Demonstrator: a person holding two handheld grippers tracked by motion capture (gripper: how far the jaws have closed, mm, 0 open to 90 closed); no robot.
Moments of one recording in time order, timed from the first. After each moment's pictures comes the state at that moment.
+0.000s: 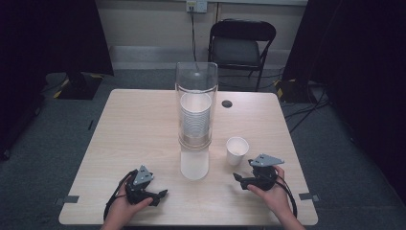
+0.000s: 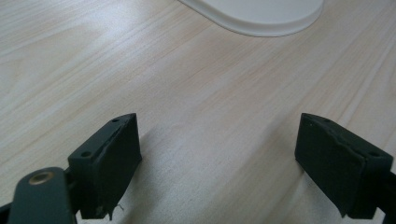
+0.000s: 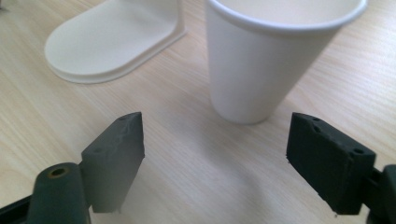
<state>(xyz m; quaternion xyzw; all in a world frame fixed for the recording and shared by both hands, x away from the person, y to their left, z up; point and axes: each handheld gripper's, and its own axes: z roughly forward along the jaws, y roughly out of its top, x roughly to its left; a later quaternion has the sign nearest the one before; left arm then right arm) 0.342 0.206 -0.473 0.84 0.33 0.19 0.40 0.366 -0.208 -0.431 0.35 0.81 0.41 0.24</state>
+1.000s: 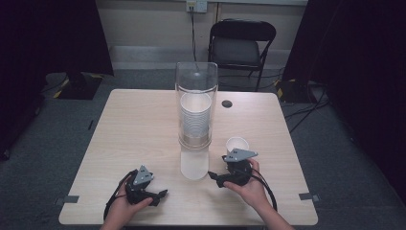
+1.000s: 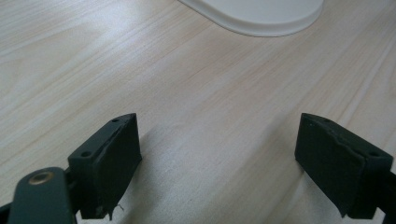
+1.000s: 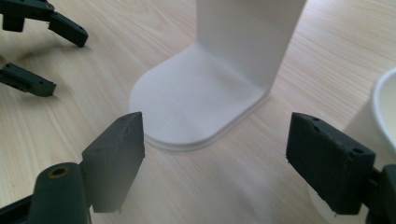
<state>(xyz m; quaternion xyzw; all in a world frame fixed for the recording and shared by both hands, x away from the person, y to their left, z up) 0.342 0.206 -0.473 0.84 0.33 0.19 0.40 0.374 -0.134 -0.412 0.29 0.83 0.43 0.20</state>
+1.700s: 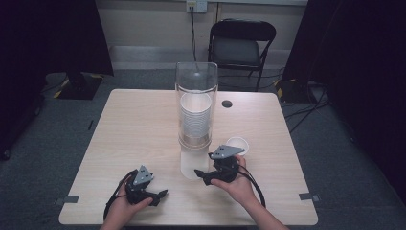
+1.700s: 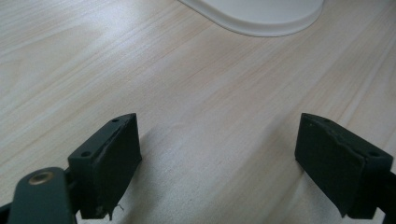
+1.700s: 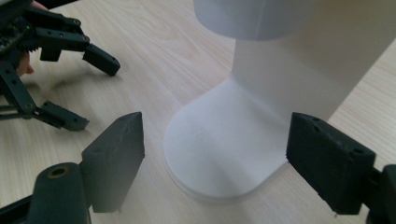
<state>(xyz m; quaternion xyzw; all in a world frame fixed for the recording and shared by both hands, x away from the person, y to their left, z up) 0.342 0.206 -0.473 0.84 0.33 0.19 0.40 0.379 -0.097 -0.403 0.27 0.83 0.46 0.18</state>
